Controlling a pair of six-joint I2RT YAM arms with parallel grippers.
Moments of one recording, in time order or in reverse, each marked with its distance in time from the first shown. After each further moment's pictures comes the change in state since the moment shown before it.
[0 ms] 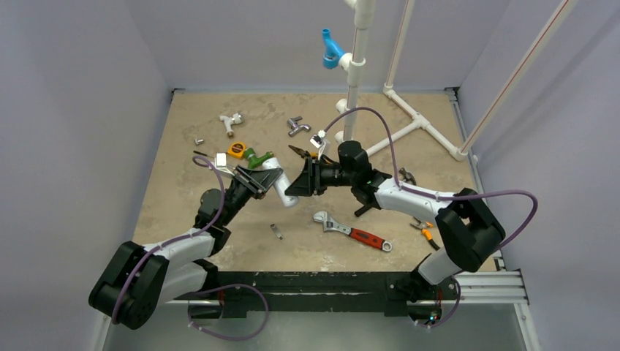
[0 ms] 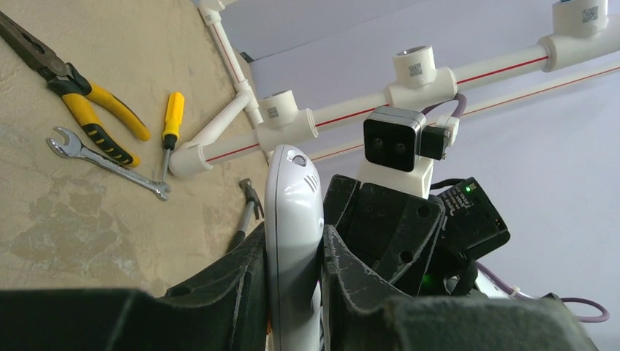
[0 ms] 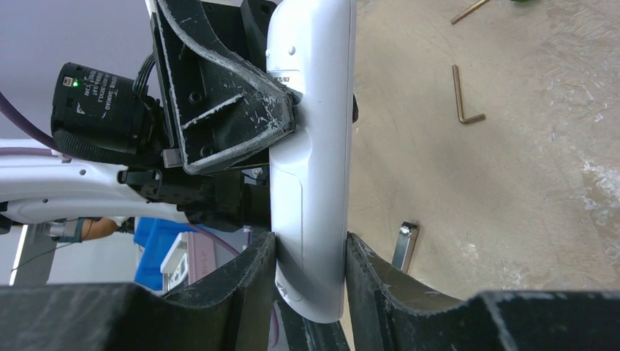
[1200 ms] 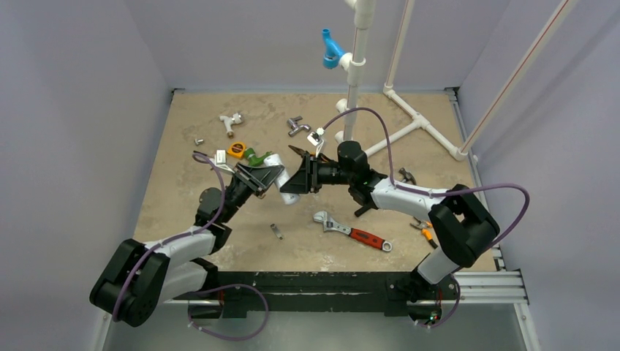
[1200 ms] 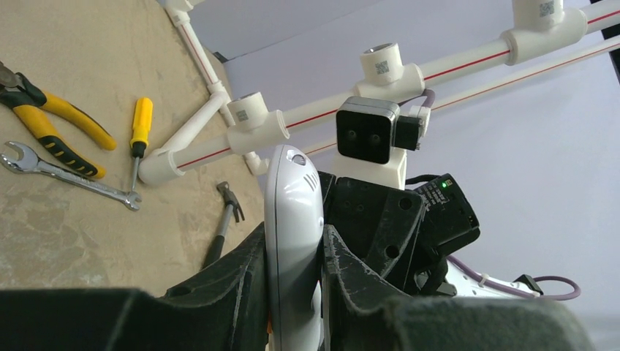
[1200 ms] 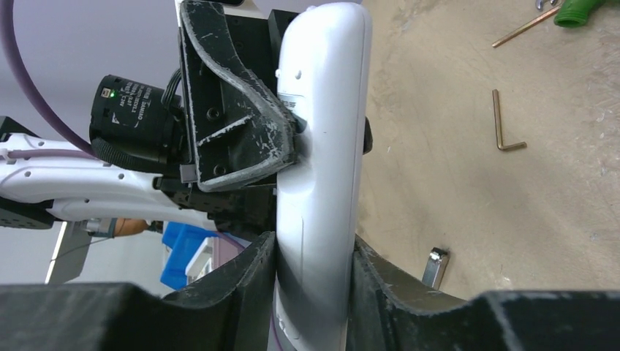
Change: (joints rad) left arm 0.000 0.017 0.019 0.050 0.026 -0.008; right arm 0.006 0.045 0.000 0.164 -0.040 0.096
